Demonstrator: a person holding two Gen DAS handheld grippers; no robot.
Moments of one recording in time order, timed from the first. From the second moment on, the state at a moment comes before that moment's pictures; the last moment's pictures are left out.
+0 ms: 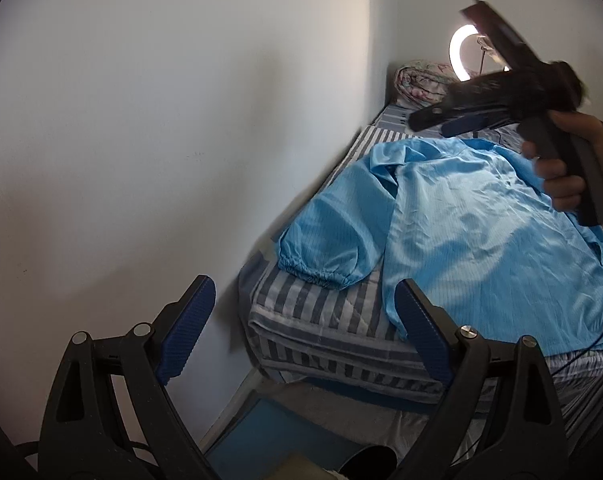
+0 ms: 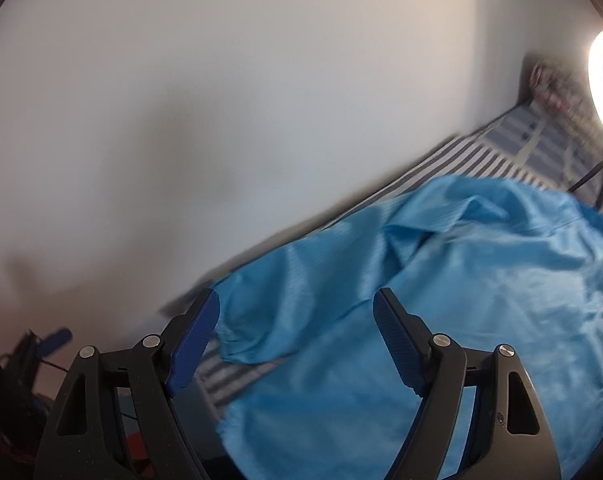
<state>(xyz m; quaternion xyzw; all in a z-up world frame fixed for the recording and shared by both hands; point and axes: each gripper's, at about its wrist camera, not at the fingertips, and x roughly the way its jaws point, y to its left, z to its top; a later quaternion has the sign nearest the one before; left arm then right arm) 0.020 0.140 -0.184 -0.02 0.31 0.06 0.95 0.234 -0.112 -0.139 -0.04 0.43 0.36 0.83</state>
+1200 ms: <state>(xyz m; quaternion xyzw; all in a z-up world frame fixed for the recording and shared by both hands) 0.039 0.157 -0.203 -0.04 0.32 0.05 0.94 0.348 0.017 -0.284 0.01 0.59 0.22 0.78</state>
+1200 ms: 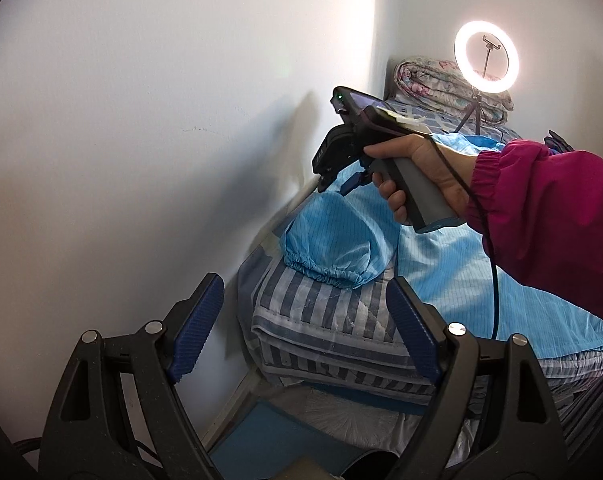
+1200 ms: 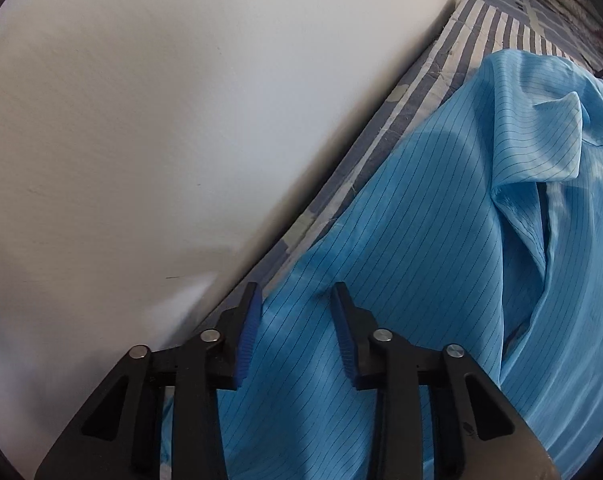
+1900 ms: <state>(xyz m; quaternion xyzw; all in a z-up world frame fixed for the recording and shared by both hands) 0.036 0.143 -0.189 -0.03 0.30 0.04 0.95 0.335 -0.050 -0.251 0.08 0.55 0.26 0.79</state>
